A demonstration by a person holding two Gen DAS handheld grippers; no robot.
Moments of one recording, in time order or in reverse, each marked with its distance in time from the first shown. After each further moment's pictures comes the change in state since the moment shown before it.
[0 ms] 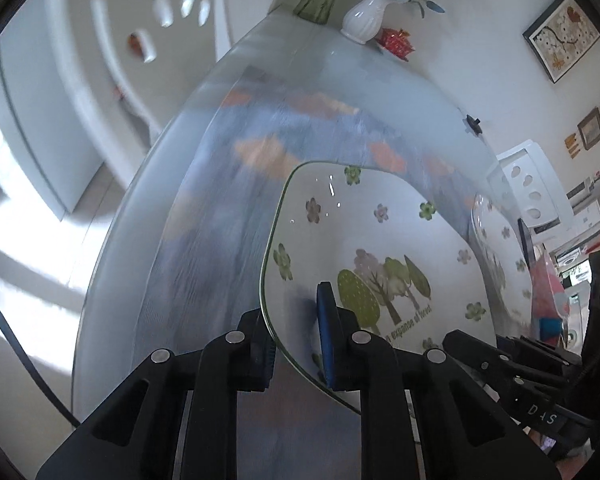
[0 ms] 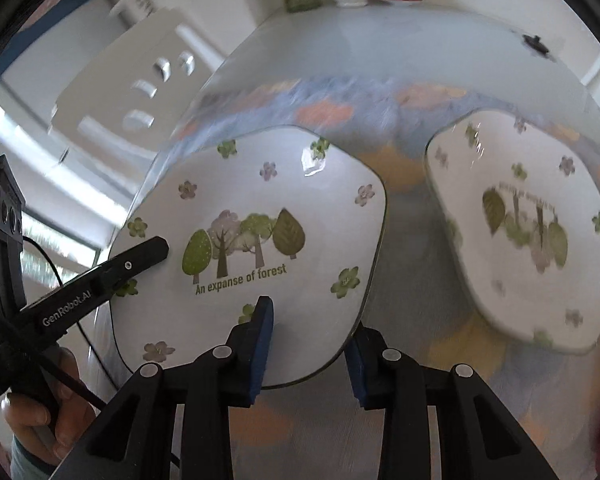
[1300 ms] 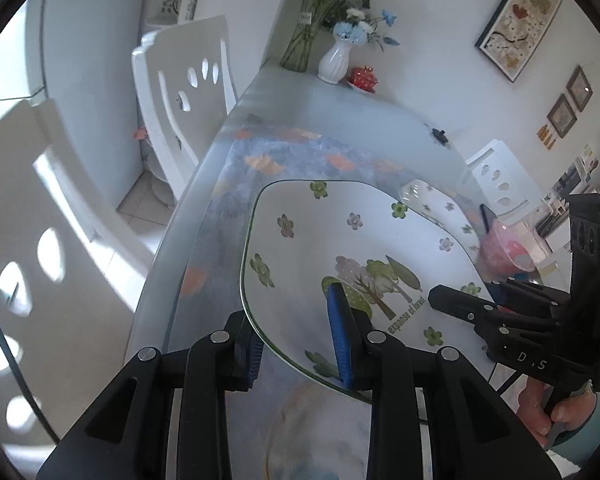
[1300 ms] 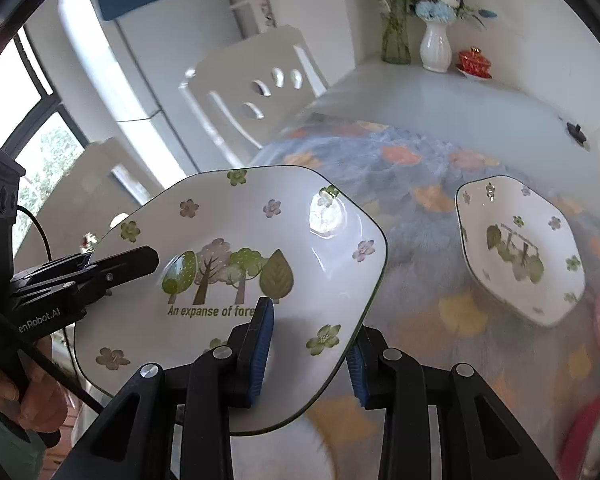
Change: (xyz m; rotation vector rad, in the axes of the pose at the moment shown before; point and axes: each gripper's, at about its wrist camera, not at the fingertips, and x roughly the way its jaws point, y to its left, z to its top) left arm -0.146 -0.037 -0.100 0.078 -0.163 0.039; right arm -0.098 0.044 -0.071 -0.294 -0.142 0.097
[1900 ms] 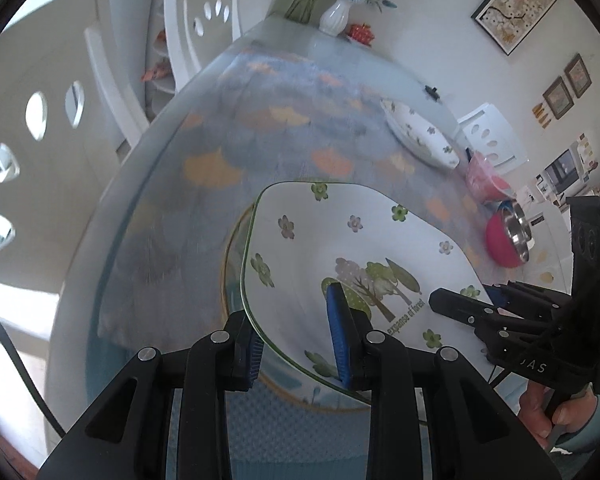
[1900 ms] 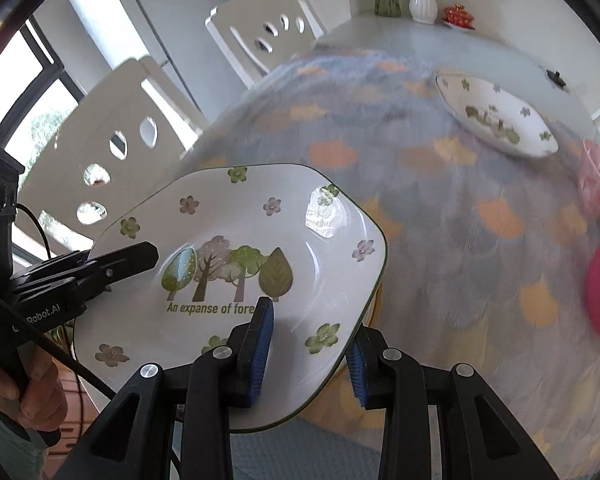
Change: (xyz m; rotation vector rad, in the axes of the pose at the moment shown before) left arm -0.021 -0.014 -0.125 -0.070 0.121 -0.024; right arm -0.041 0.018 -0.134 0.031 0.147 -0.009
